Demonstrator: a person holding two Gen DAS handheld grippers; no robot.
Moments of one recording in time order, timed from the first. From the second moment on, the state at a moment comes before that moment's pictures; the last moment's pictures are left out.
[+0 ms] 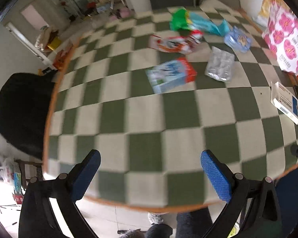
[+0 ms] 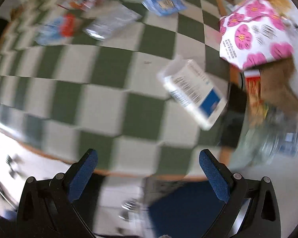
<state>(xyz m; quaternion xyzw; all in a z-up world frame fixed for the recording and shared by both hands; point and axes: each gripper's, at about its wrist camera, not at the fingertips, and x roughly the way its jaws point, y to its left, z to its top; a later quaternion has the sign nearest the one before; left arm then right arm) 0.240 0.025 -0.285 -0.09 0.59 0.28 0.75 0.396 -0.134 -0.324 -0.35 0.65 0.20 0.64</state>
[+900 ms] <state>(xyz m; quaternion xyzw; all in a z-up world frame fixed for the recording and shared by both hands) 0.351 0.109 -0.303 0.02 0.67 0.12 0.74 0.529 -0.142 -0.410 -0.08 0.80 0.21 0.56</state>
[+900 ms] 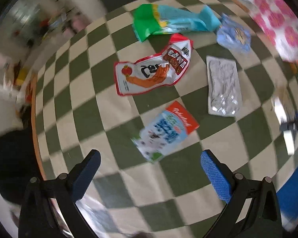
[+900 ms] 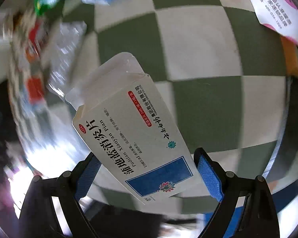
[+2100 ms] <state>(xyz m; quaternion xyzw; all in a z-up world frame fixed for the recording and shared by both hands) 0.337 0.052 -0.366 -0.17 0.68 0.19 0.69 0.446 -0.058 -0.402 -0.21 0.70 0.18 0.66</state>
